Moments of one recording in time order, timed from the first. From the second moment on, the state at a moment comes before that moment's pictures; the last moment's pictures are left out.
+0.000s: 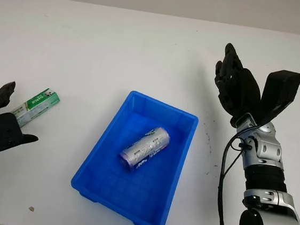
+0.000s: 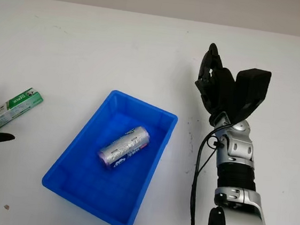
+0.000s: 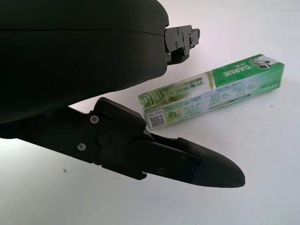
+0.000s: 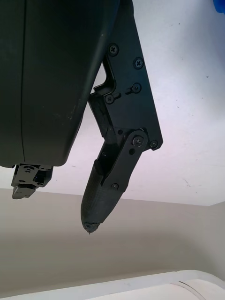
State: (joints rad) left arm 0.12 0.92 0.28 -0.46 0.60 0.64 -0.67; right arm -0.68 -0.26 -0.22 0.50 0.22 0.17 0.28
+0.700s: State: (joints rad) left arm -0.06 0.90 0.13 -0.16 0.60 0.43 -0.46; right arm -0.68 -0.27 -0.23 0.43 0.25 0.22 0.26
